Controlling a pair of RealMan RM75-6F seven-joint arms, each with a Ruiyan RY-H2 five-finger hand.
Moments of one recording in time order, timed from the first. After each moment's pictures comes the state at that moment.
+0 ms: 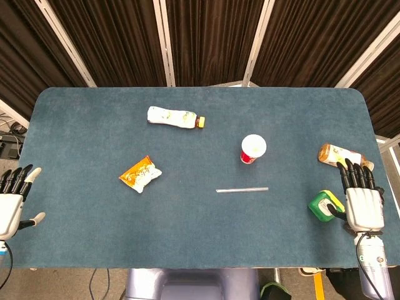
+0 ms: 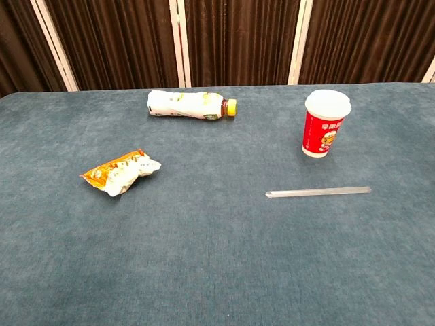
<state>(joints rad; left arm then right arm) -0.13 -1.11 -0.04 -1.61 1.48 1.44 0.11 0.18 -1.24 0.15 -1.58 -1.36 1.44 -0.25</state>
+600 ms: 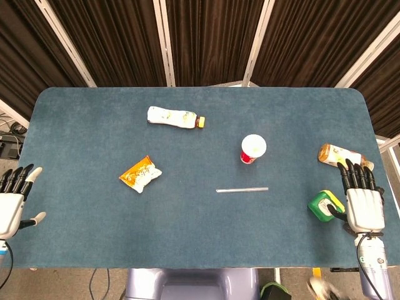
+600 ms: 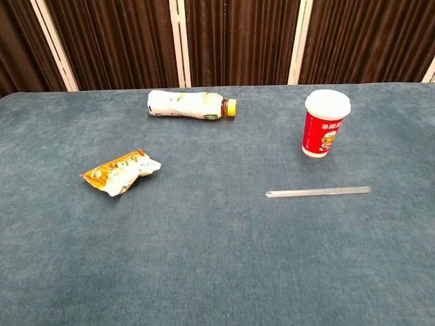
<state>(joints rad) -0.13 -1.11 -0.04 -1.61 1.48 1.44 0.11 0.17 -1.24 0.15 -1.59 -1.36 1.45 -0.25</state>
